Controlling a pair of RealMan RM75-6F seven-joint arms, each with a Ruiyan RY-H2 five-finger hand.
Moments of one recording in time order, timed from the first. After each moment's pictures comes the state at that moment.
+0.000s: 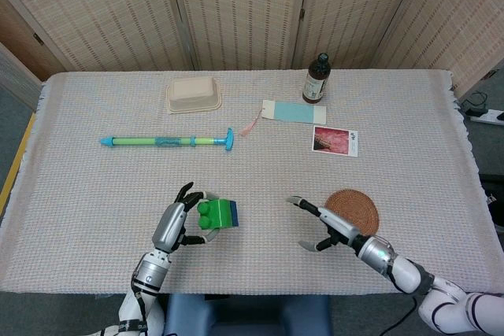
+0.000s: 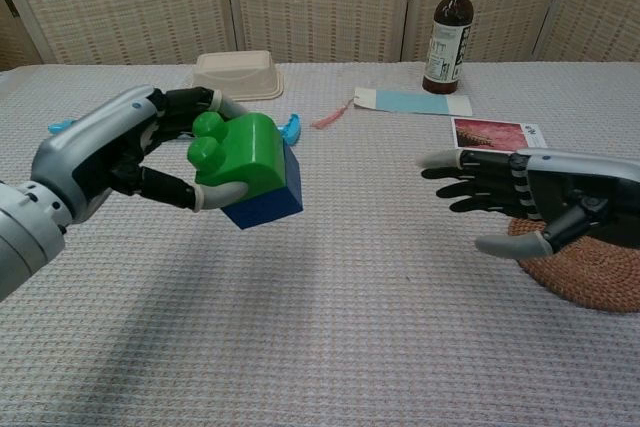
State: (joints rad) left arm -0.43 -1.74 -0.17 -1.69 1.37 1.25 -0.09; right arm 0.64 -1.38 -0.06 -1.42 -1.75 0.94 1.19
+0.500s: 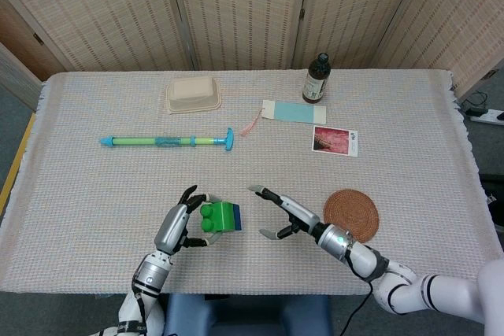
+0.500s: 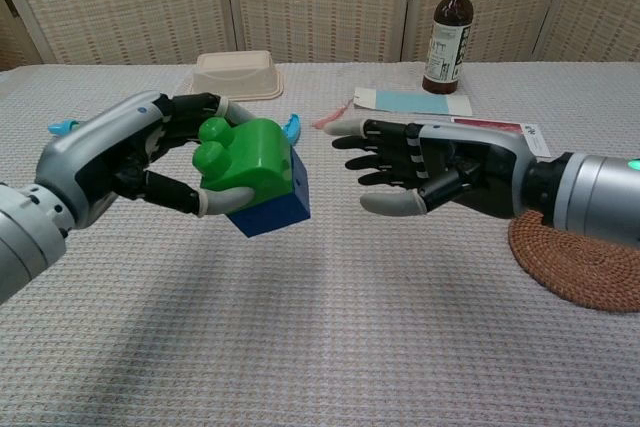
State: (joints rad) left arm -0.44 -1.73 -0.16 -1.72 1.35 1.22 -0.11; right arm 0.75 -1.51 0.05 -1.45 -1.61 0.88 1.15
